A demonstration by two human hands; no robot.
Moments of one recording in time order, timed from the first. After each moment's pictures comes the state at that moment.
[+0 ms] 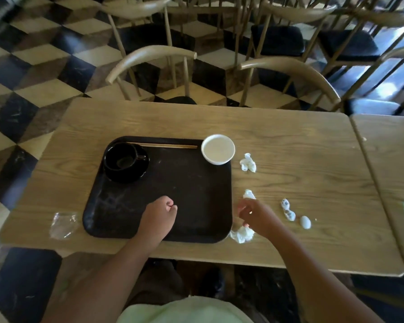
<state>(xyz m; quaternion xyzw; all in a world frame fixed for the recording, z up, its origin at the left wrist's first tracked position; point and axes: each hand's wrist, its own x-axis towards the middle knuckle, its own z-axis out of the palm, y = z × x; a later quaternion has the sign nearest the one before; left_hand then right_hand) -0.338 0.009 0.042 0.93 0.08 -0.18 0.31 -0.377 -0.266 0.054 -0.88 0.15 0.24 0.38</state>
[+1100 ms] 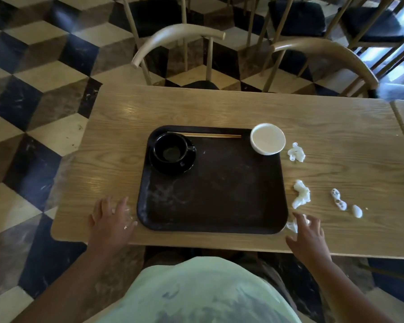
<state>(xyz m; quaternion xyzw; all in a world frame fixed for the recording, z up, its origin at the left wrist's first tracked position) -0.325 0.289 0.013 0.98 0.04 -0.18 0.05 -0.448 -0.191 0.002 -0.91 0.29 0.22 0.19</state>
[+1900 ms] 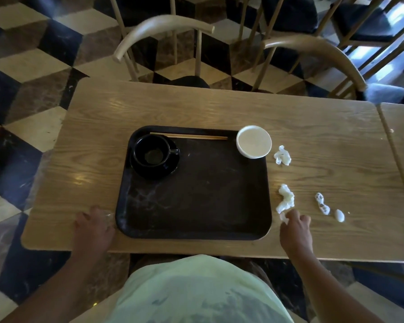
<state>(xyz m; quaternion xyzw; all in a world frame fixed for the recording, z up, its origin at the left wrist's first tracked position) -0.319 0.277 -0.011 0.96 0.16 -0.19 0.11 -0.413 -0.207 0.003 -0.88 0.39 0.15 0.22</state>
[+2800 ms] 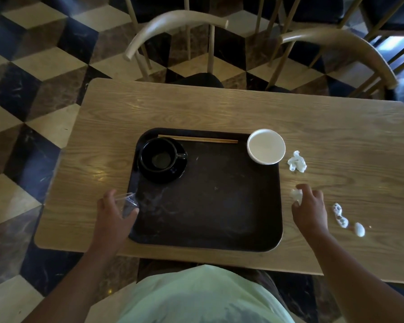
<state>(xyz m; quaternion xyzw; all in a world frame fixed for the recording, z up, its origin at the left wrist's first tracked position) -0.290 0.222 0.030 0.92 0.19 -0.11 0.33 -0.337 -0.244 -0.002 -0.93 0.30 0.06 0.22</state>
